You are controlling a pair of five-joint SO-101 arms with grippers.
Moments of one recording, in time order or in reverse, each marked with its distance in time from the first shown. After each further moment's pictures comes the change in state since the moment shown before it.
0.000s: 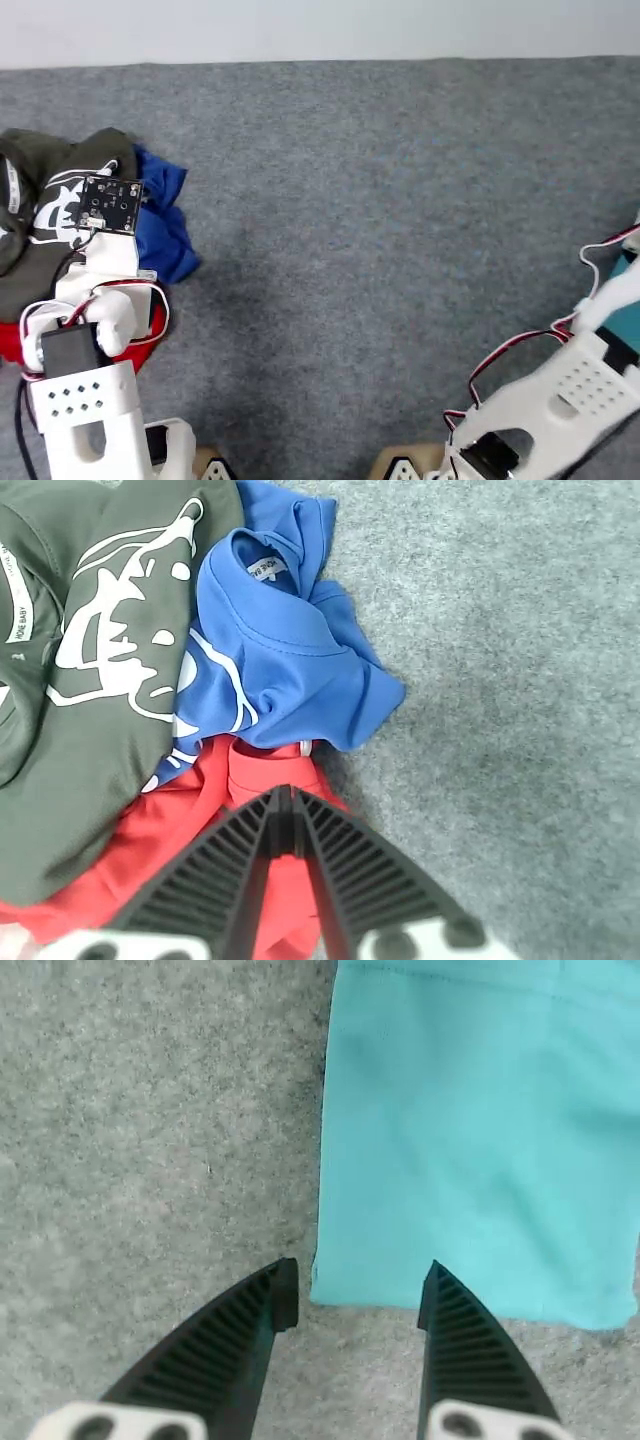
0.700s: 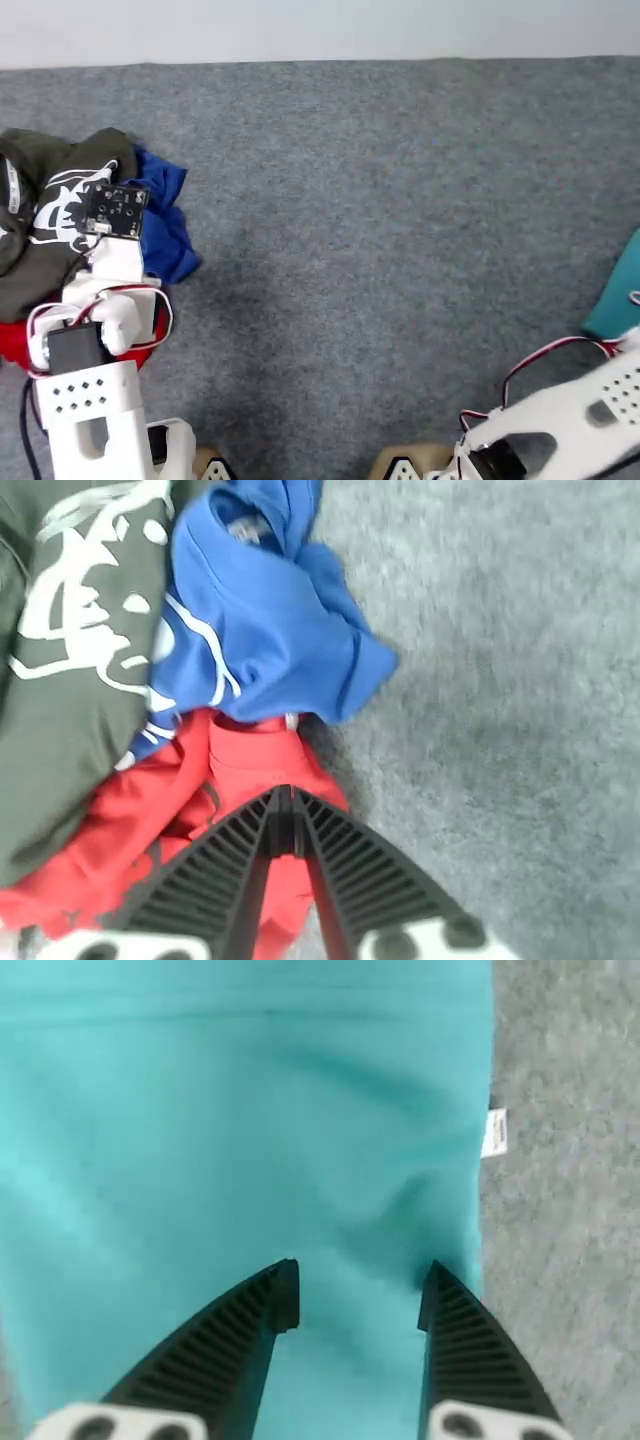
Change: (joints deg) left arm 0.0 0.0 4.3 0.0 0.0; right arm 16.0 19.3 0.0 -25.0 4.7
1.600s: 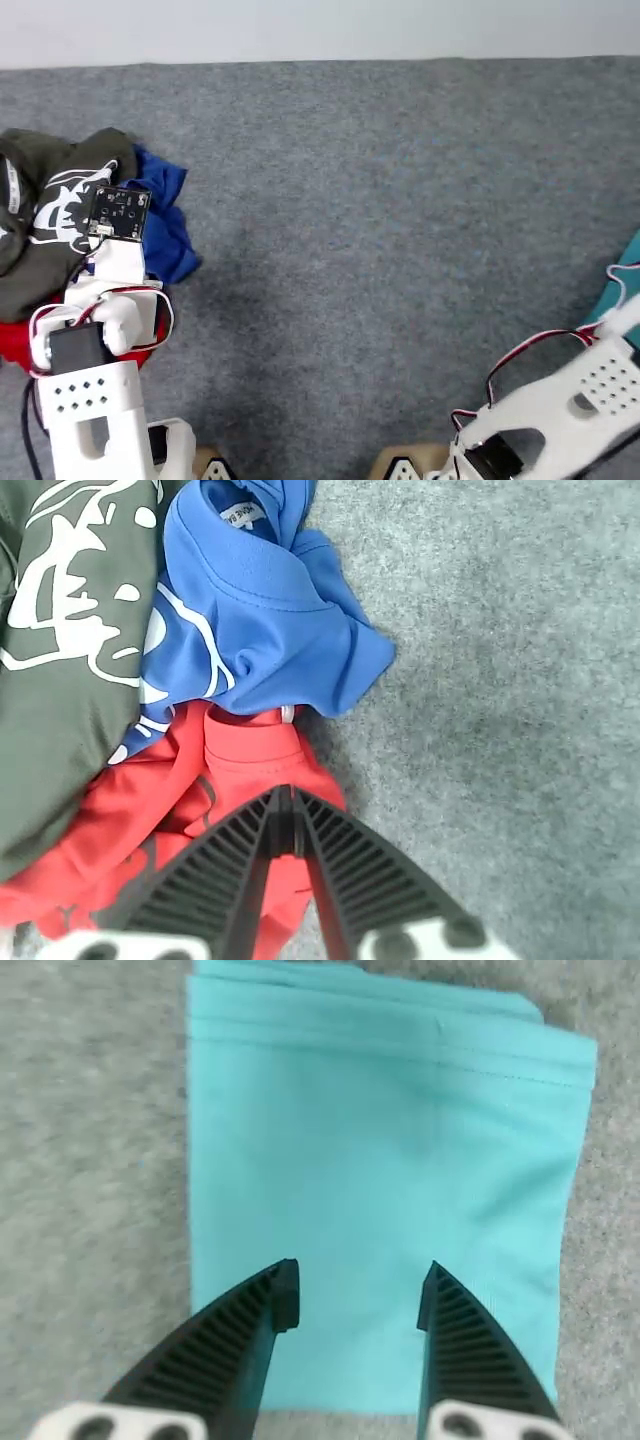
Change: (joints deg) left arm 0.0 0.0 0.3 0.0 0.0; right arm -9.1 -11.5 -0.4 11.4 2.1
